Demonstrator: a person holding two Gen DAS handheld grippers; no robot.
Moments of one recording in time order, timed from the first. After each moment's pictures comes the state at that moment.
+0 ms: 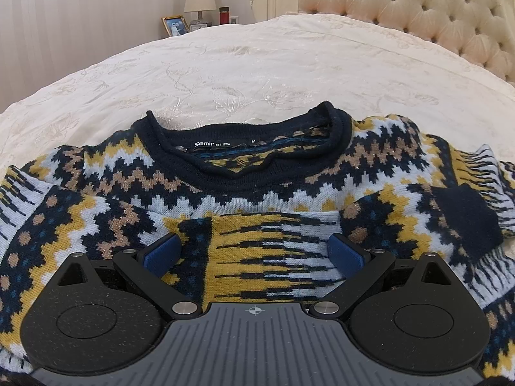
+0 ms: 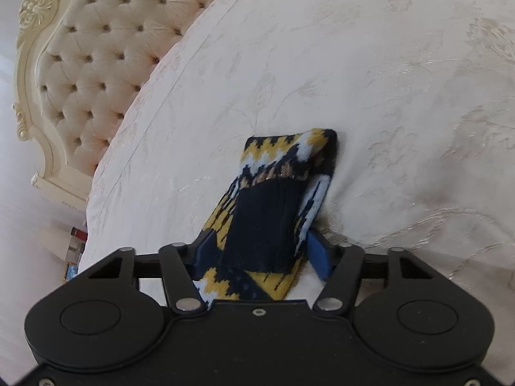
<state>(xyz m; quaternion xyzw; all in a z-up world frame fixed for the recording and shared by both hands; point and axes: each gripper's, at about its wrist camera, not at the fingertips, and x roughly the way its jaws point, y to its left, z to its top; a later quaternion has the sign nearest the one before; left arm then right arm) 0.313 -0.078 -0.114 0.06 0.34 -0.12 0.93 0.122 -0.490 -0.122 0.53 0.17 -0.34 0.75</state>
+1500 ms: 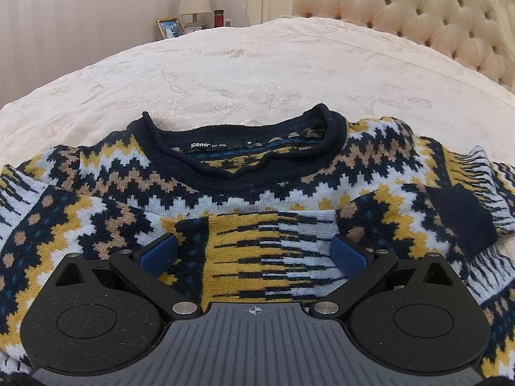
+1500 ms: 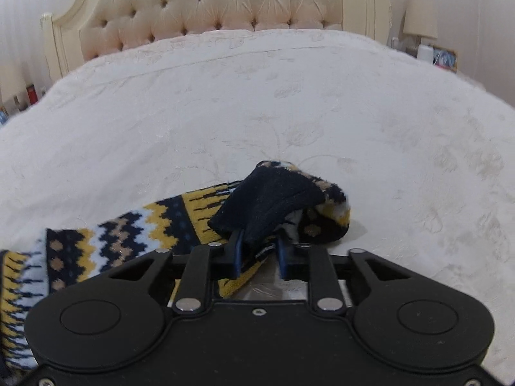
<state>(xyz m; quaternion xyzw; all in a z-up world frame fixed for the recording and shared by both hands) 0.311 -0.078 -0.115 0.05 0.34 -0.13 0.93 0.172 -0.441 -0.097 0.15 0.32 -0.42 0.84</state>
